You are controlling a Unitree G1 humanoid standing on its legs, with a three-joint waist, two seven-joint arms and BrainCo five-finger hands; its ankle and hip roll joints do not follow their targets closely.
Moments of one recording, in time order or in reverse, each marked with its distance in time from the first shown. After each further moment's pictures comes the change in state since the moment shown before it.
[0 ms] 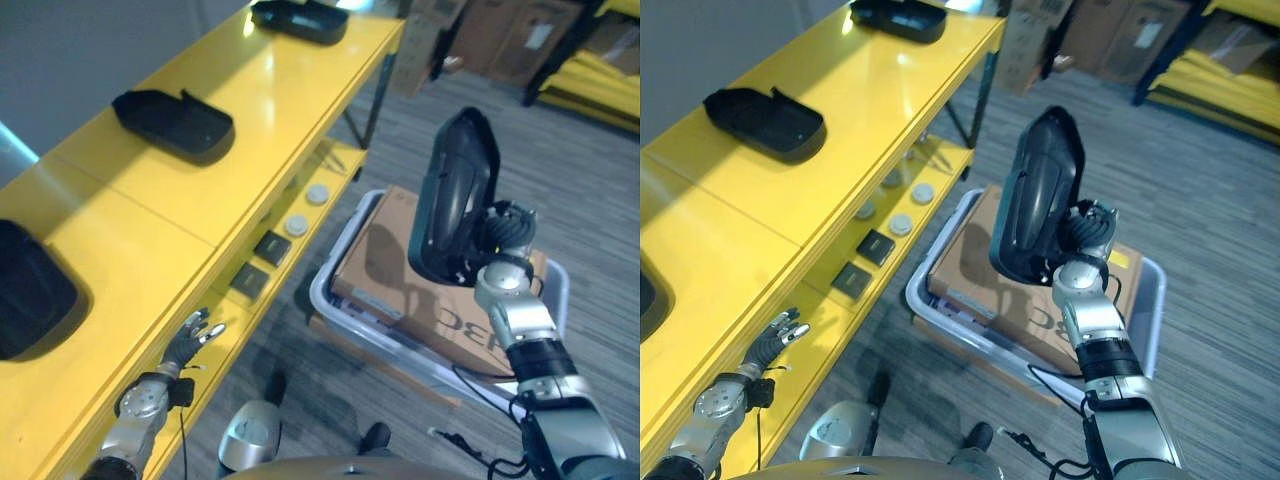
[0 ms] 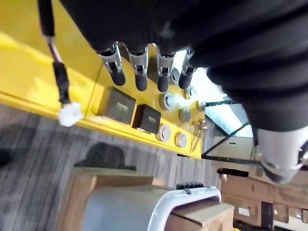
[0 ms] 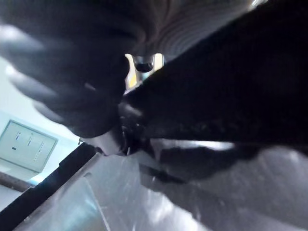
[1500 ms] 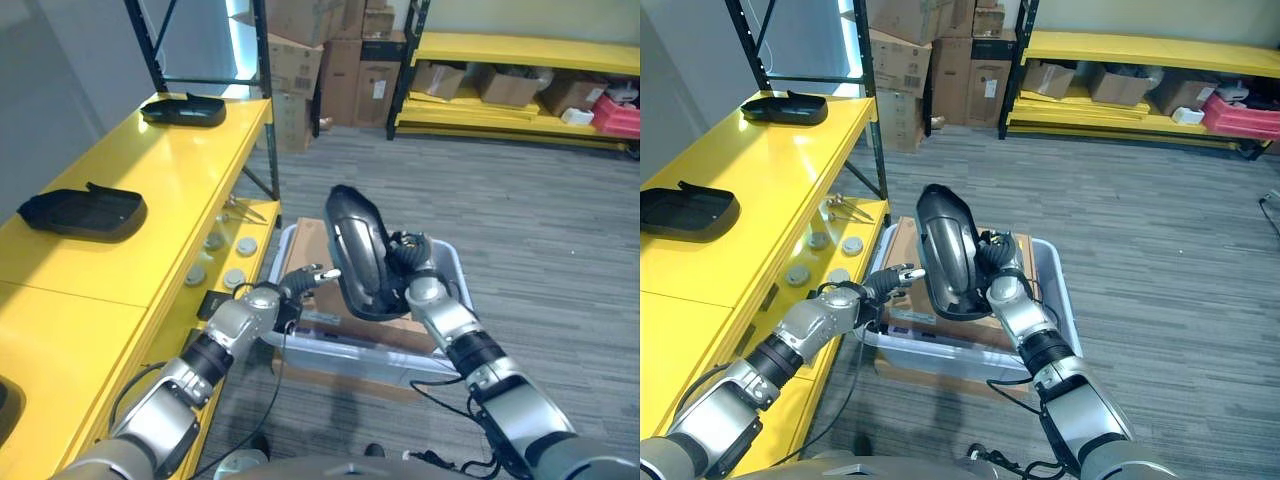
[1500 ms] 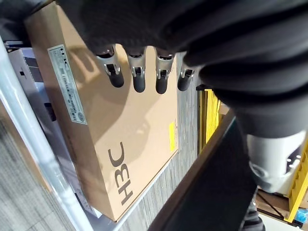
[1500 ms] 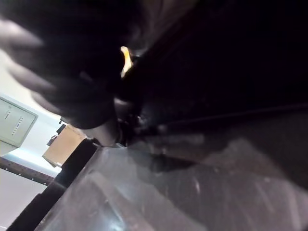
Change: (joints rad) left arm -0.617 -0.221 -0.357 -0.041 -0.243 0.627 0.100; right arm -0.167 0.167 0.345 0.243 -0.115 0.048 0.125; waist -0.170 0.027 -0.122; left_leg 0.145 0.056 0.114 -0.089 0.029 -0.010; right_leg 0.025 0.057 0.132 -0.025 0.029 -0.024
